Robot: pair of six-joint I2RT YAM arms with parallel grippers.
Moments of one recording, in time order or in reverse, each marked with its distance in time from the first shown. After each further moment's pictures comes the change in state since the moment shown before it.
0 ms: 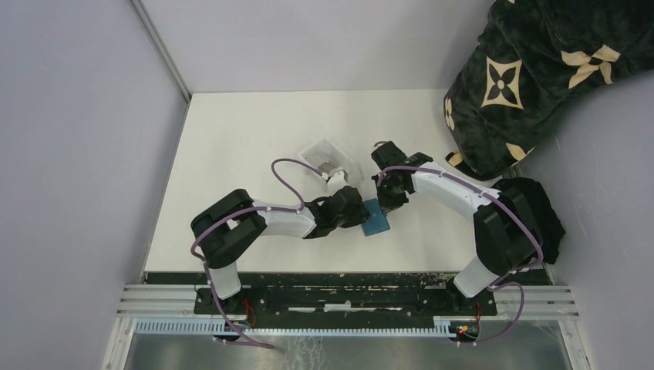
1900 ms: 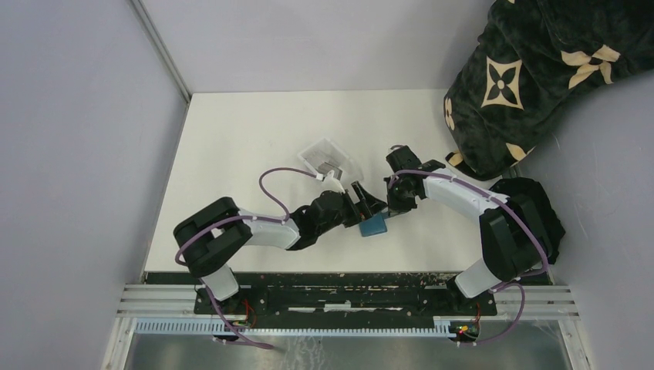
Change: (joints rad) left arm 0.000 -0.108 -0.200 0.492 0.146 -0.095; right arm -0.091 -0.058 -0.133 0.100 -0.055 0.049
